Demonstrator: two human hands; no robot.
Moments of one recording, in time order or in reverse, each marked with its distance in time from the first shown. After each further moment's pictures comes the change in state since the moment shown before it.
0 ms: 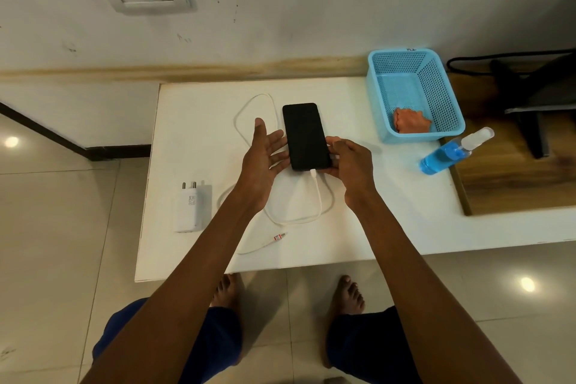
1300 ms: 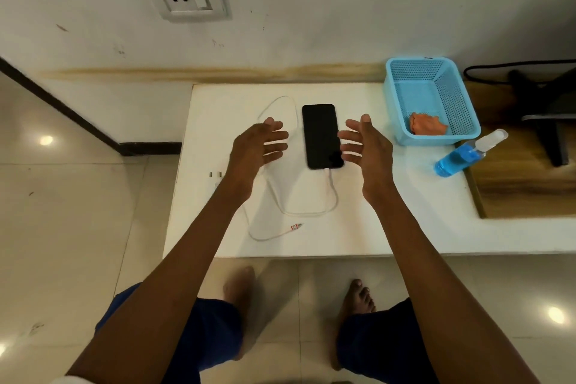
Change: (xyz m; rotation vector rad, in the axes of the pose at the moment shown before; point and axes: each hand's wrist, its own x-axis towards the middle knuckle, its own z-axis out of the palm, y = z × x) left_hand -0.019 0.022 -0.052 0.150 0.009 0.222; right_hand -0.015 -0.016 -0.006 0.079 -0.103 -0.126
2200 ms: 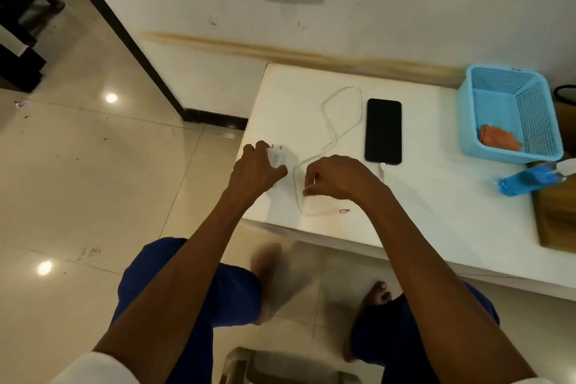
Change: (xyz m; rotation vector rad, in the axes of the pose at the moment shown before) left_hand -0.047 -0.042 -0.103 1.097 0.300 -0.079; right_hand -0.053 0.025 0.109 -1.484 -0.916 -0.430
